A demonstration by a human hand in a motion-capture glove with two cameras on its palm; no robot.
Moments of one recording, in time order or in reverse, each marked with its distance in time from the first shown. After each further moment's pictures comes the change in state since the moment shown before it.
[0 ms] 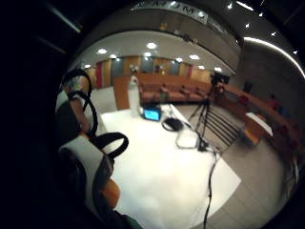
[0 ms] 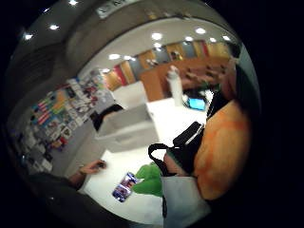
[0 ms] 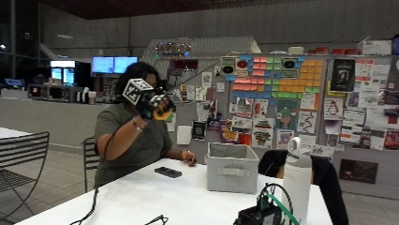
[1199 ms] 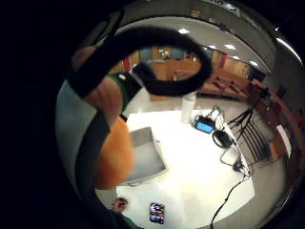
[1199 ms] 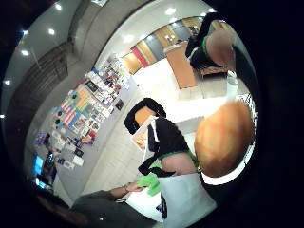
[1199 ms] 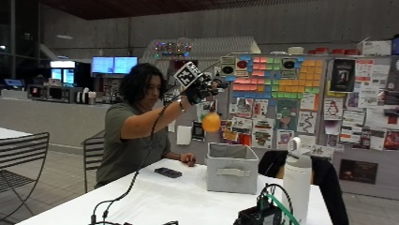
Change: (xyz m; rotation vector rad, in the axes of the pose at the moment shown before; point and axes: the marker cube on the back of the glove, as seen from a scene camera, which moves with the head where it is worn) arm -0.225 -0.089 0.031 0.543 0.149 -1.336
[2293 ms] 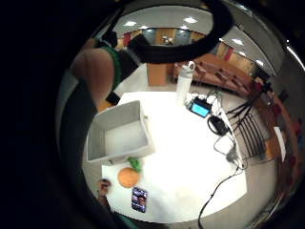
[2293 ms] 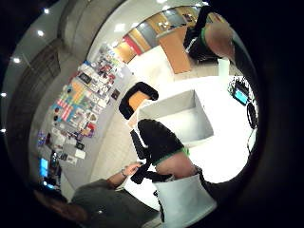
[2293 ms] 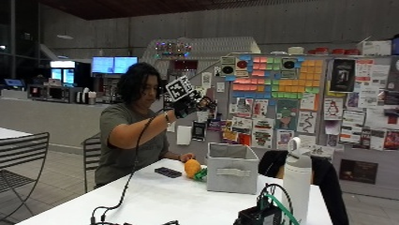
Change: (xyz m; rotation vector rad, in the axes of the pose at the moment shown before) arm 0.052 0.073 0.020 -0.202 0.053 -0.015
